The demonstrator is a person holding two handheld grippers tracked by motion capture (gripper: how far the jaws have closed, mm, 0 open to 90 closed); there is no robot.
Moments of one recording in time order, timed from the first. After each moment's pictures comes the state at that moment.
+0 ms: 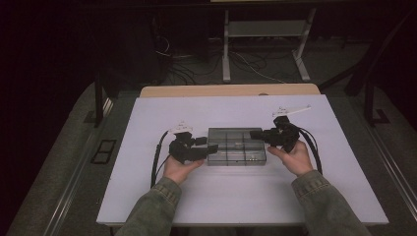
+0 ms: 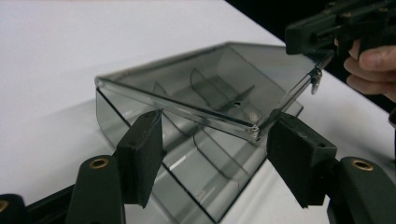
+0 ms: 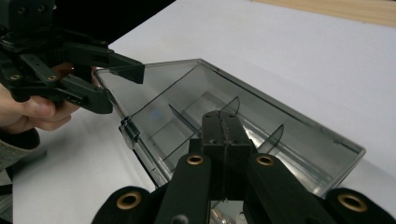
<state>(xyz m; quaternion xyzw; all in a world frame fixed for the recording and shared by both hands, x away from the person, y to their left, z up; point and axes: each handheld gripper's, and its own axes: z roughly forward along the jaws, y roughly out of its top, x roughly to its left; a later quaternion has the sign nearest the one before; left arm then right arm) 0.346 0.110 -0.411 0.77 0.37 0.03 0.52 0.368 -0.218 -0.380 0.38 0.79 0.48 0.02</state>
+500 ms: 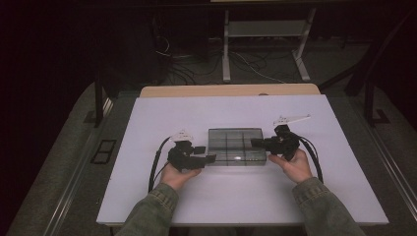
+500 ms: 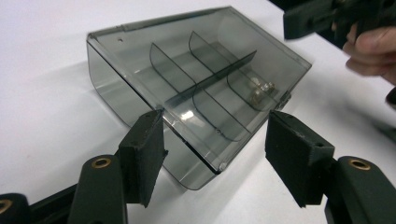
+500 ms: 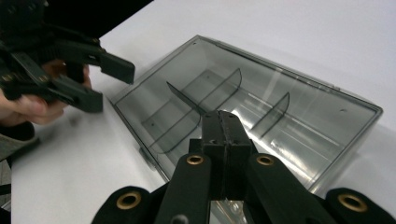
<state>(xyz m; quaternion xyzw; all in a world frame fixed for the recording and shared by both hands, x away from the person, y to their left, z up) 0.335 0.117 -0.422 0.78 0.37 0.02 0.50 0.358 -0.223 -0.404 0.39 0.79 0.48 0.01</state>
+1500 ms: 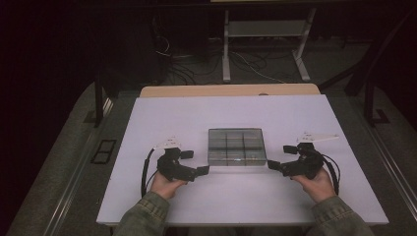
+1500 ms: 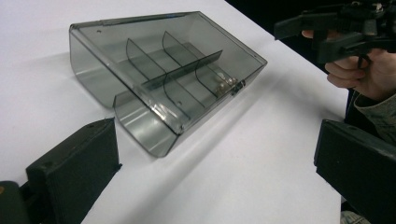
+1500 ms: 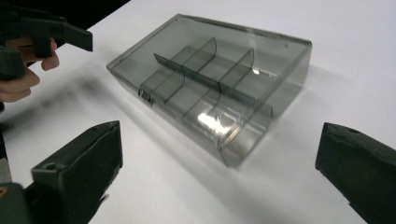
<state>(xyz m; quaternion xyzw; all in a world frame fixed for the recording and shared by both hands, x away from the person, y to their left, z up) 0.303 0.143 -0.417 0.77 0.36 -0.01 0.53 0.299 -0.269 -0.406 0.42 0.77 0.47 0.05</state>
